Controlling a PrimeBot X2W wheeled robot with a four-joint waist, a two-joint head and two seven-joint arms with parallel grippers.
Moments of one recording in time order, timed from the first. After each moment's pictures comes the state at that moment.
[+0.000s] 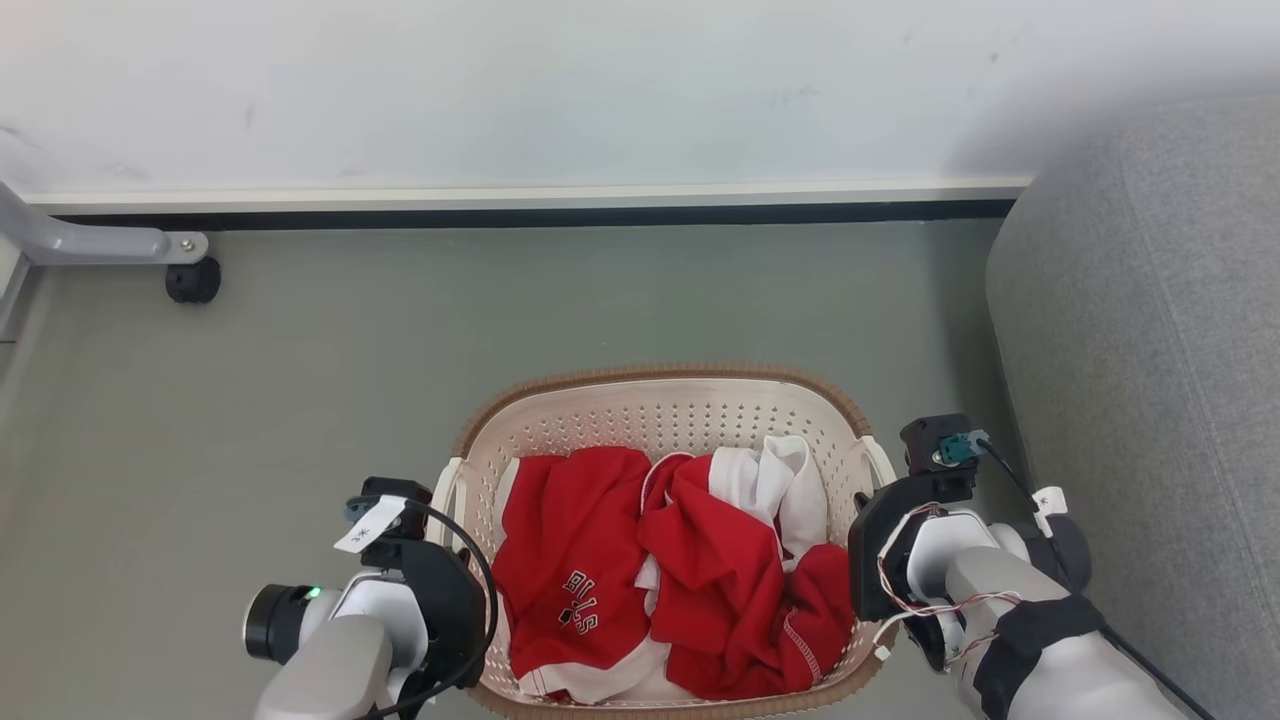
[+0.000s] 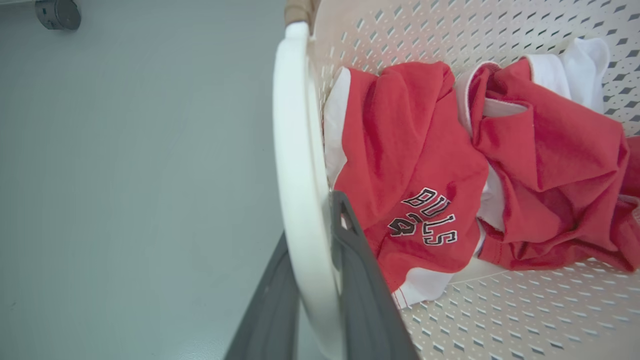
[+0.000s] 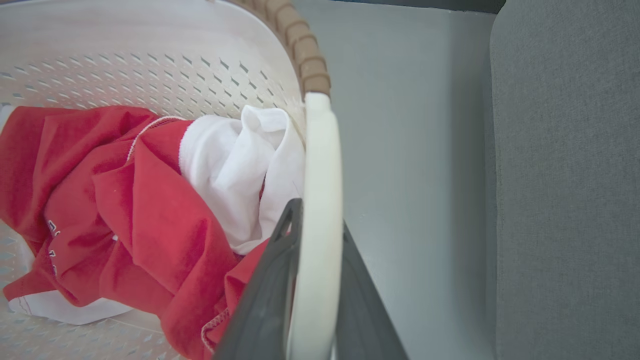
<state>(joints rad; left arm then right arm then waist) -0.69 0.01 -0.42 1.29 -0.44 -0.13 0.02 -0.77 -0.04 0.75 1.16 0.66 -0.06 0.11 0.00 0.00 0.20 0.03</state>
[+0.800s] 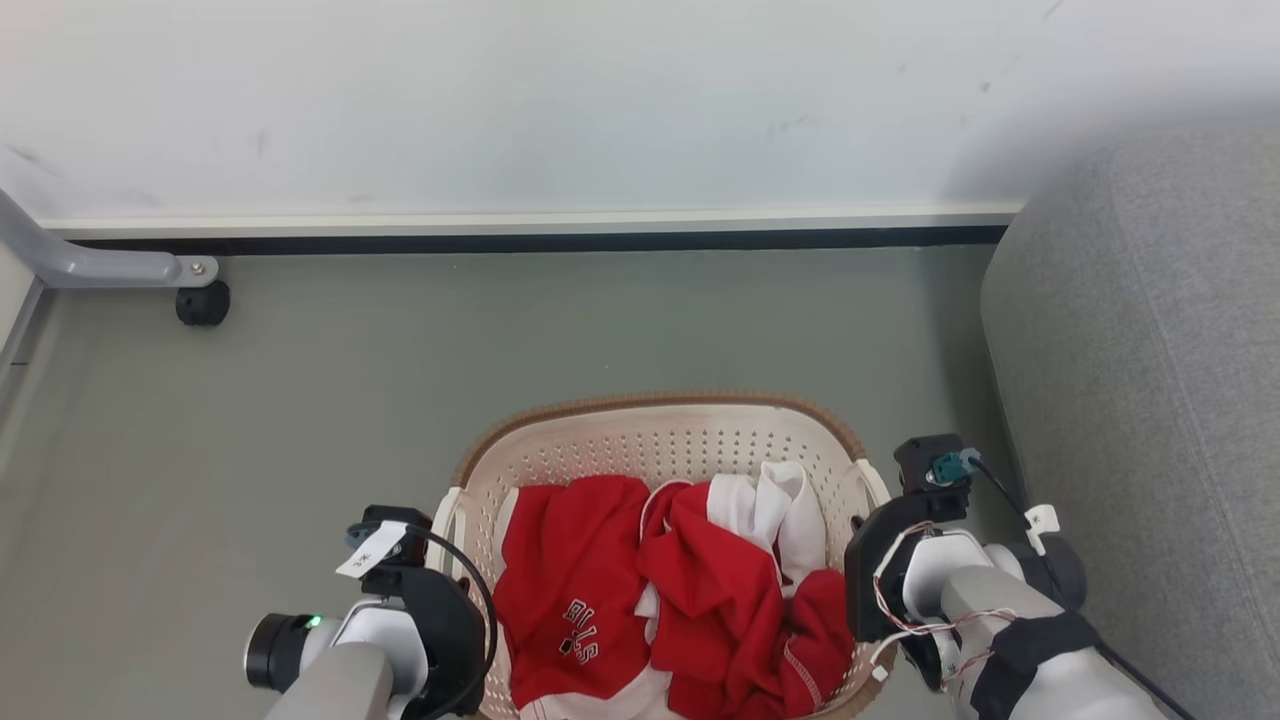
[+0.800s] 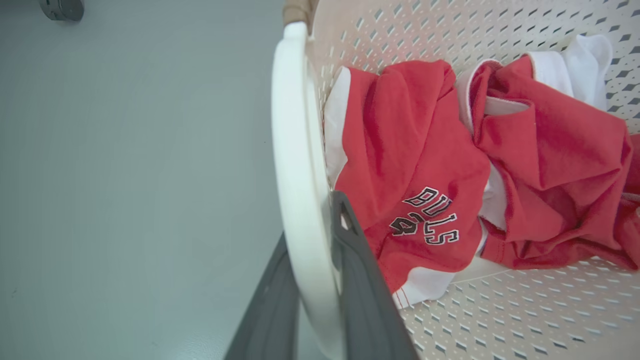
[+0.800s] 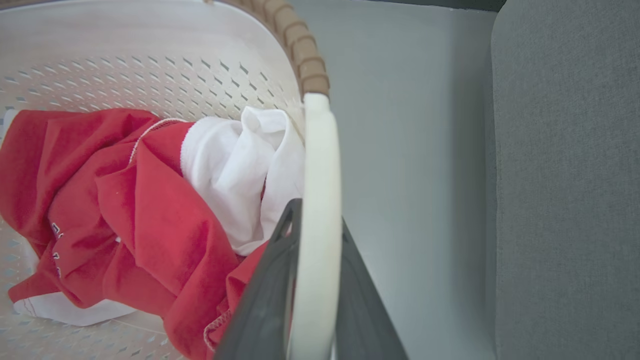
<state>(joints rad) -0.65 0.01 -0.43 1.29 -0.44 -0.13 0.03 -0.75 -0.04 0.81 1.16 0.72 -0.07 0.12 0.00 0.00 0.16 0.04</state>
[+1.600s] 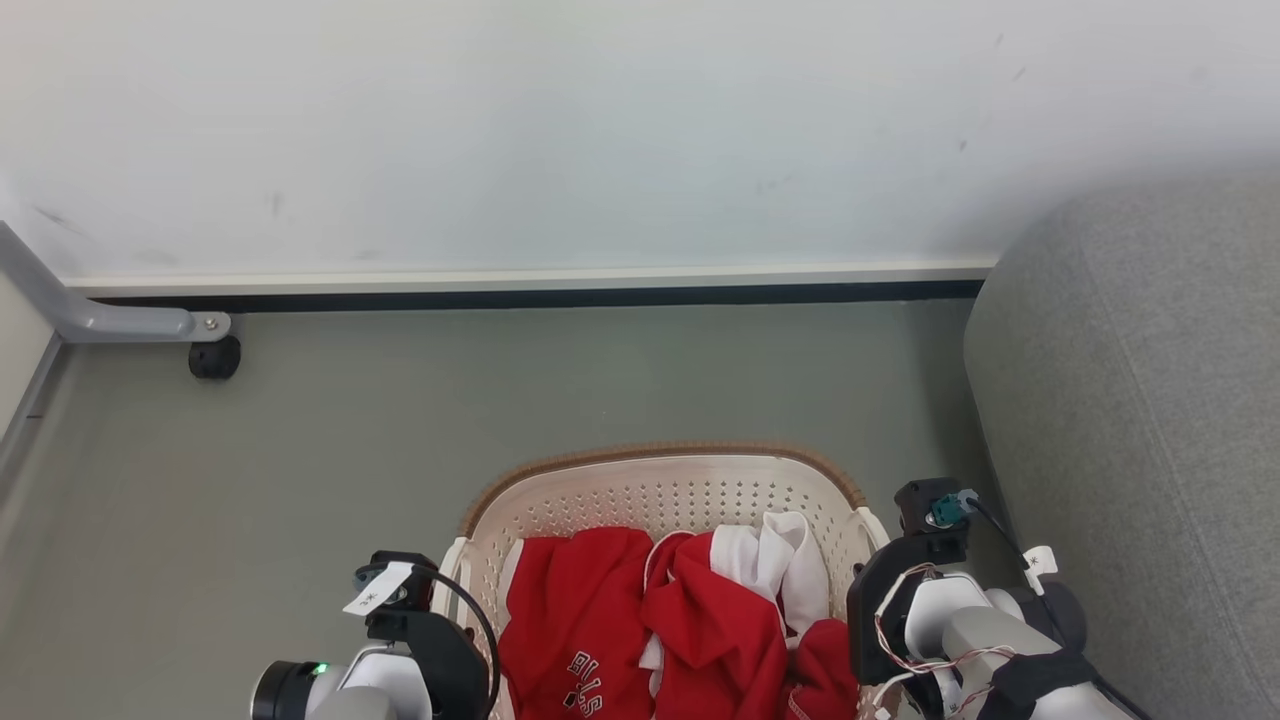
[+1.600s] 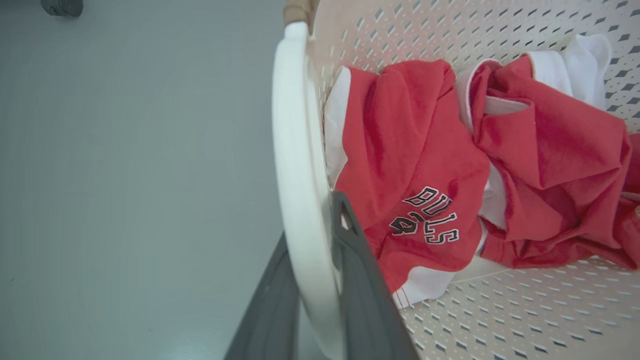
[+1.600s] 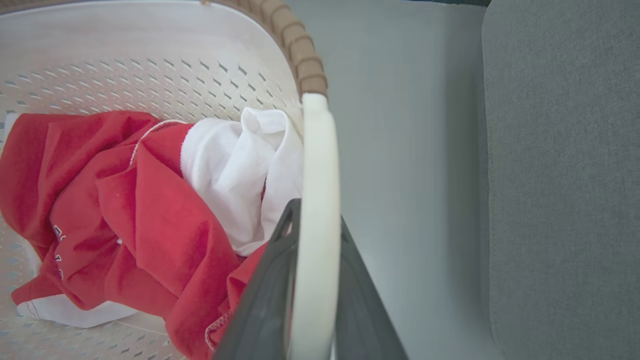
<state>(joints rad) -0.58 0.01 -0.44 1.29 -0.46 -0.13 0.04 -0.70 -0.04 0.85 1.19 0.77 -0.07 0.12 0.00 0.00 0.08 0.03</state>
